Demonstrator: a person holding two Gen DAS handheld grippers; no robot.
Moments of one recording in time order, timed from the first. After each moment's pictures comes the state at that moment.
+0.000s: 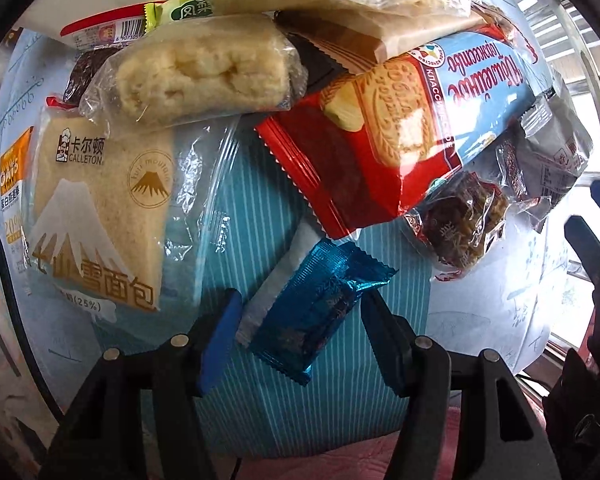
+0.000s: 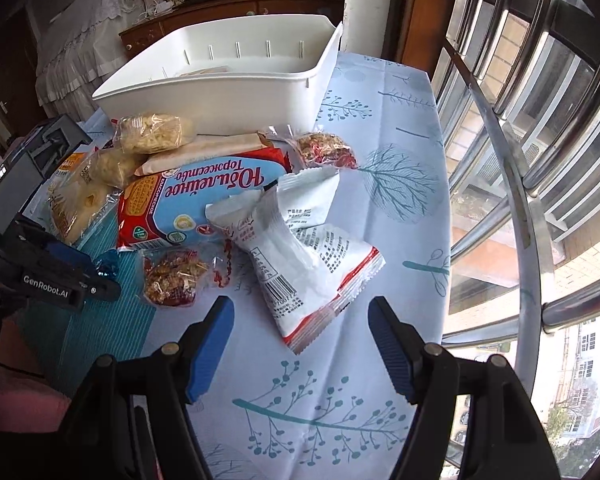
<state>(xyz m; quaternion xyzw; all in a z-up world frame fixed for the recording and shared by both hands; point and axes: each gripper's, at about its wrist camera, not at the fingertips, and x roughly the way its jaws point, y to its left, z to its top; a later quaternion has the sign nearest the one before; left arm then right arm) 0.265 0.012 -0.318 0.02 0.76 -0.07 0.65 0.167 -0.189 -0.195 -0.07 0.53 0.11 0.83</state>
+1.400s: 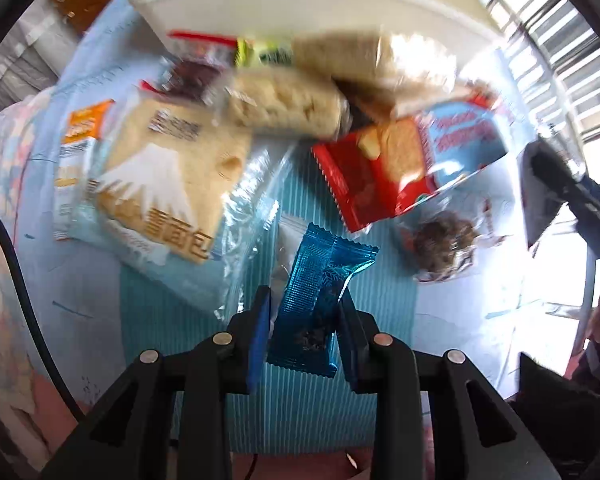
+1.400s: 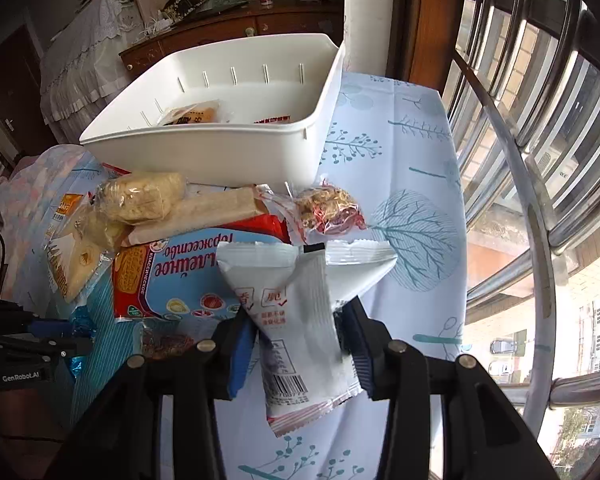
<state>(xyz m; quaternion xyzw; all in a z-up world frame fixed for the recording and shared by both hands) 0.178 0.061 -0.249 -0.05 0.67 -0.01 0.74 0.220 -0.185 -0.190 -0.05 0.51 0.13 0.85</state>
